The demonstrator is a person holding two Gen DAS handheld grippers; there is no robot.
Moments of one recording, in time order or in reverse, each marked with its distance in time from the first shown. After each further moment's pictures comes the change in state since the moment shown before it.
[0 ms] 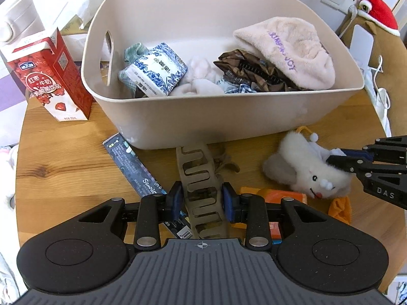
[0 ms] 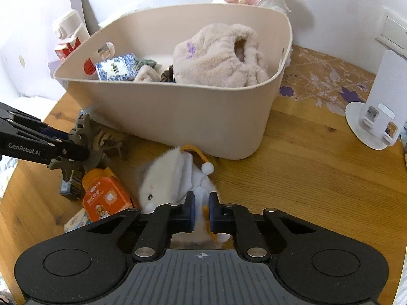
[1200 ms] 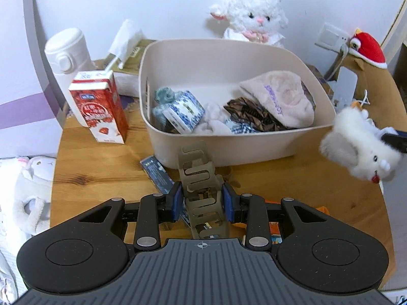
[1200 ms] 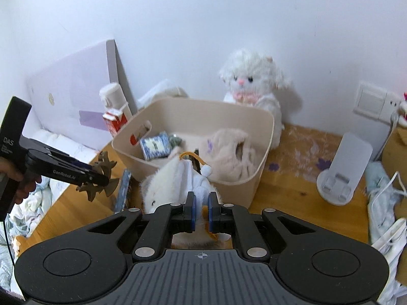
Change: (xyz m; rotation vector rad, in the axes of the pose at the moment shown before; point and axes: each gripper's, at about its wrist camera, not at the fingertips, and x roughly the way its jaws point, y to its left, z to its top) left arm -0.086 0.015 -0.010 0.024 -0.169 0.006; right arm -0.139 0.014 0.013 -0.060 -0.273 0.035
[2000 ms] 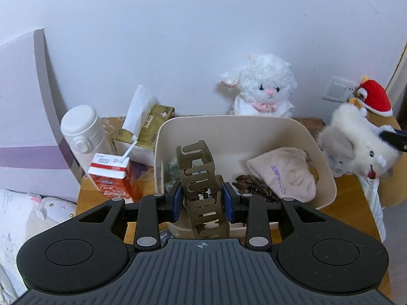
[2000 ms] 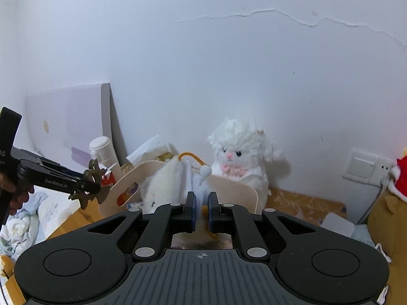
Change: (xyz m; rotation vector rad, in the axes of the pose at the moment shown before) left arm -0.027 -0.003 0.074 0.031 -0.183 0.026; right arm -0.003 -0.011 0.078 -0.061 -0.175 -0.046
